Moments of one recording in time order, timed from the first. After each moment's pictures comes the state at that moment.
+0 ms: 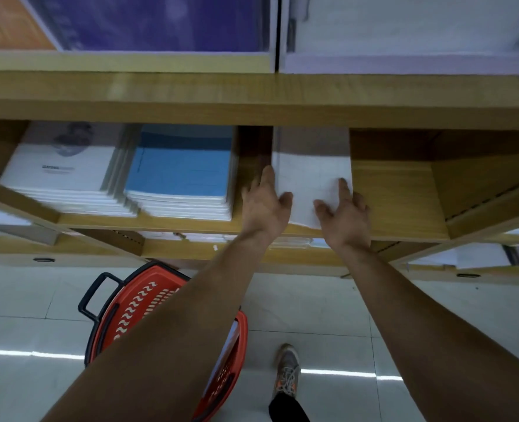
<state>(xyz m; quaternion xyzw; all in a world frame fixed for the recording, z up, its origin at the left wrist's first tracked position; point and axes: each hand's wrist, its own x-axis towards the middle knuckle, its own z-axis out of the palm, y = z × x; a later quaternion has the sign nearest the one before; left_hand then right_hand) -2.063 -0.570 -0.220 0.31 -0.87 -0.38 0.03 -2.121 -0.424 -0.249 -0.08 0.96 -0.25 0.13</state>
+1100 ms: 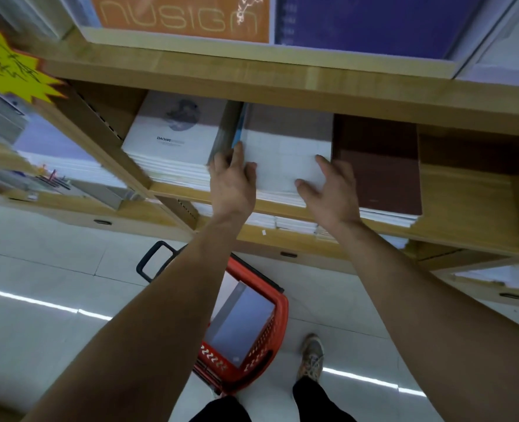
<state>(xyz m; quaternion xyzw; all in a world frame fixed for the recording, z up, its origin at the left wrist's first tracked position) -1.936 -0.738 -0.199 0.38 -0.88 -0.24 0.16 -2.032 -0.576 -0.188 -0.22 0.90 -0.35 0.14</state>
